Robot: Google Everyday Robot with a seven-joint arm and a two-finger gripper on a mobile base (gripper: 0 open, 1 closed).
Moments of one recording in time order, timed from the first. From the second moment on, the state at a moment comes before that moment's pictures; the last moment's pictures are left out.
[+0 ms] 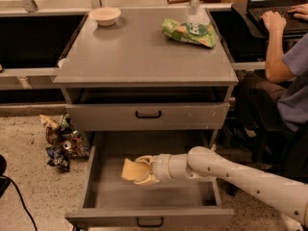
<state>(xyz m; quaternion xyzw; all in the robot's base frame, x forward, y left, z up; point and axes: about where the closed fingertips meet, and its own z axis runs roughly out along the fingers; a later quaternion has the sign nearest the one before) 0.522 0.053 0.501 -0.63 0.58 0.26 0.45</state>
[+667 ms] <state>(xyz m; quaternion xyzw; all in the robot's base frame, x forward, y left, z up) 0.532 0.050 0.599 -0.67 0.49 0.23 0.50</state>
